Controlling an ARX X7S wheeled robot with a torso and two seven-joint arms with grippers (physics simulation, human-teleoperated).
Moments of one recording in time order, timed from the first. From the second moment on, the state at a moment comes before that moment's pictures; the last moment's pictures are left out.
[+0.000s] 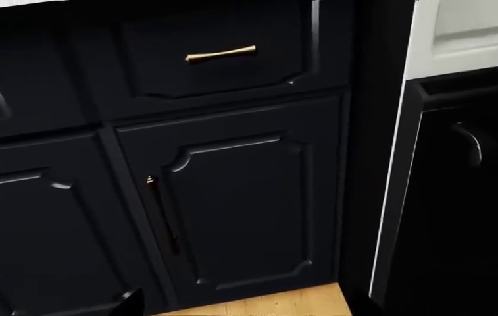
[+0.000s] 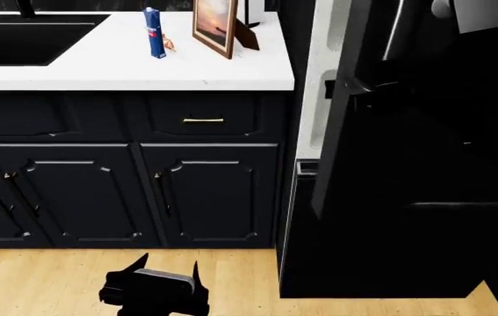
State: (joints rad) left arm -0.03 -0.23 0.26 -0.05 -0.15 -0.13 -0.13; right arm 1.35 0.53 -0.18 -0.08 1.53 1.54 0.99
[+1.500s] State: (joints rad) left arm -0.05 -0.24 0.34 -0.07 -0.13 -0.13 -0.16; right arm 1.04 1.02 0.15 -0.50 2.20 1.28 1.26
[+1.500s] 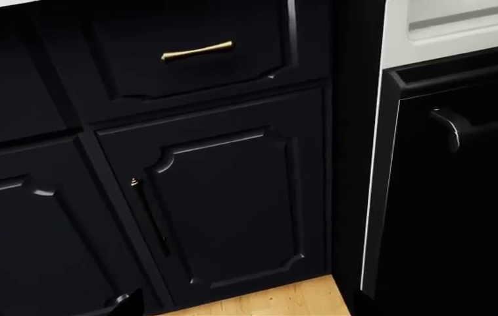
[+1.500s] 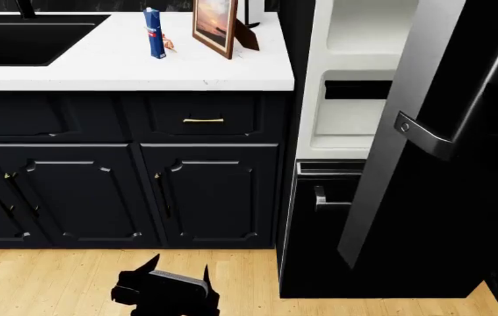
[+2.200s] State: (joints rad) left arm -0.06 -0.24 0.35 -0.08 -0.14 -0.13 -0.16; right arm 0.86 1.17 0.32 -0.64 2.42 1.15 1.38
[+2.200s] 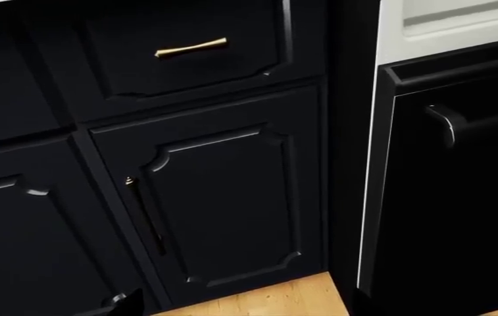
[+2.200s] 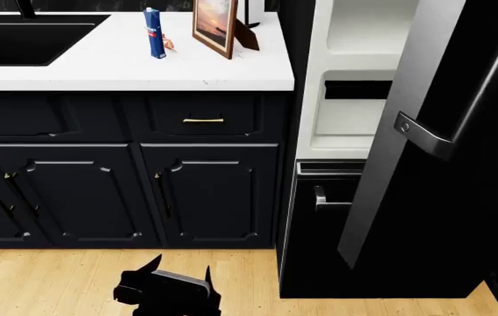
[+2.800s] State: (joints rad) left arm -0.05 -0.25 0.37 -0.06 -0.14 -0.13 -0.18; right arm 1.61 1.22 -0.45 -1.00 2.37 1.04 1.52
